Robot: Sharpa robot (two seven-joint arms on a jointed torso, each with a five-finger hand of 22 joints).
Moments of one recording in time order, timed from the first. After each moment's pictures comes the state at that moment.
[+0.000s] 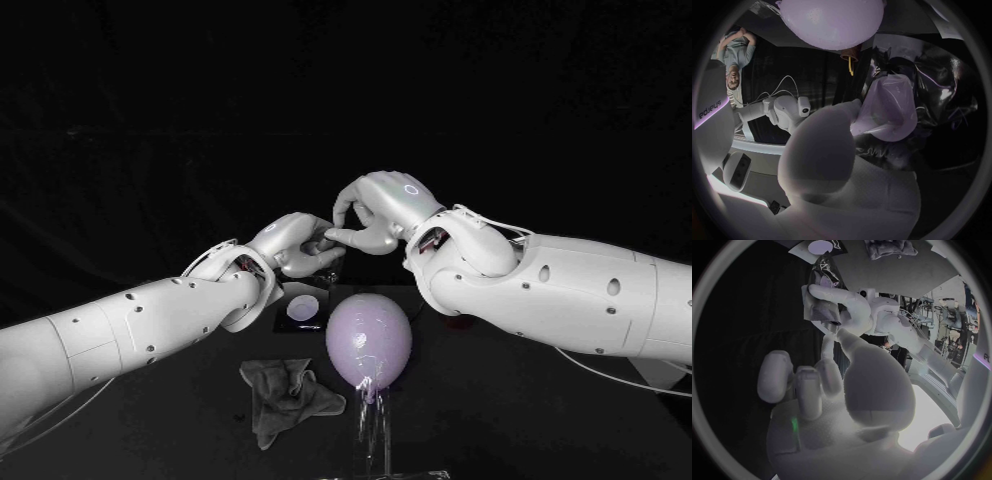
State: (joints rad) left arm 1.26 -0.65 -0.04 1.22 -1.21 -0.52 0.35; left_hand 1.48 -0.10 0.54 0.21 0.05 0.99 0.13 0.45 0.29 1.35 0.07 0.17 0.09 1.16 0.03 0.42 0.42 0.18 0.90 0.21 0.54 0.25; right arm 1.48 -0.55 -0.16 1.50 -1.61 -0.62 -0.24; right_hand 1.21 -0.21 0.36 0.14 0.07 1.08 0.03 0.41 0.69 1.47 -0.03 1.29 1.31 1.47 -0.08 1.56 1.31 0.09 1.39 0.03 1.23 1.31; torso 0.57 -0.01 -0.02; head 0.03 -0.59
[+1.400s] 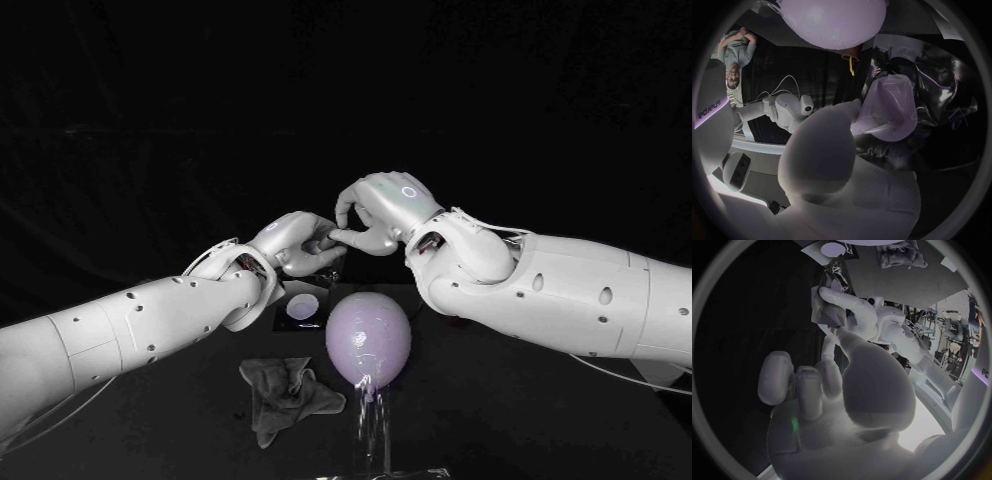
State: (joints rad) left arm 1.26 -0.65 -0.04 1.22 -1.21 -0.52 0.35; left_hand 1.48 -0.09 0.54 0.21 0.05 0.99 0.12 0.46 0.29 1.35 0.07 0.17 0.09 1.16 0.03 0.43 0.42 0.17 0.90 0.20 0.55 0.25; right arm 1.47 -0.54 -0.16 1.49 -1.73 -0.62 -0.28; right_hand 1.25 -0.22 0.35 0.15 0.06 1.07 0.03 0.46 0.75 1.47 -0.04 1.32 1.31 1.47 -0.09 1.56 1.31 0.09 1.39 0.02 1.24 1.31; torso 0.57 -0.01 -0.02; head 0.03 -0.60
